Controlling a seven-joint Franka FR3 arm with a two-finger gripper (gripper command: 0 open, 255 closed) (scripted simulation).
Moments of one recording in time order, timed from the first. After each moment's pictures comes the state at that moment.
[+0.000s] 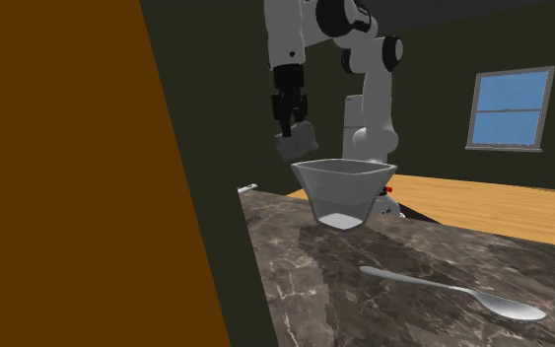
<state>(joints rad) -0.03 0.00 0.70 -1.79 0.03 1.67 1.36</state>
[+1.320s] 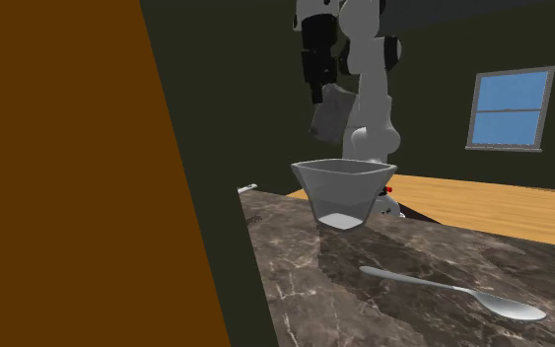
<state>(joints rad) 0.08 0.09 0.80 -1.51 -0.01 1.46 1.57</state>
